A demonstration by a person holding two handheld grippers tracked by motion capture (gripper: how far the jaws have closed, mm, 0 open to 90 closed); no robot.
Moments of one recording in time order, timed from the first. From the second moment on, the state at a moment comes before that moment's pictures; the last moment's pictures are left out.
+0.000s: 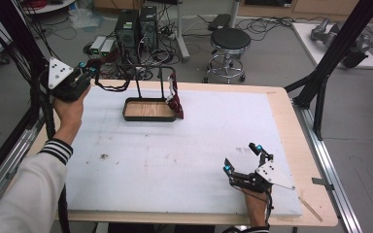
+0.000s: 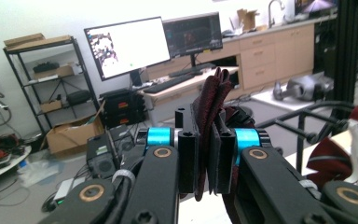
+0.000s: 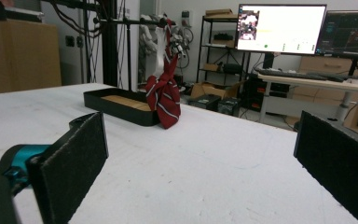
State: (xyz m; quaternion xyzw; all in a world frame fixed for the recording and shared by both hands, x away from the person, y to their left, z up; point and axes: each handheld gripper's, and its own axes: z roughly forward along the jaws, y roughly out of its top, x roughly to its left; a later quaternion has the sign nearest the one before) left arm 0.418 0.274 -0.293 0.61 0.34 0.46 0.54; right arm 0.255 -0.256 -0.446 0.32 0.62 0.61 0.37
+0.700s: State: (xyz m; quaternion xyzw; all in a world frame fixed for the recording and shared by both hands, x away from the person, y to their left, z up) left arm 0.443 0.267 -0.320 0.62 0.37 0.45 0.52; right arm 0.257 -0.255 -0.454 0.33 0.62 0.61 0.37
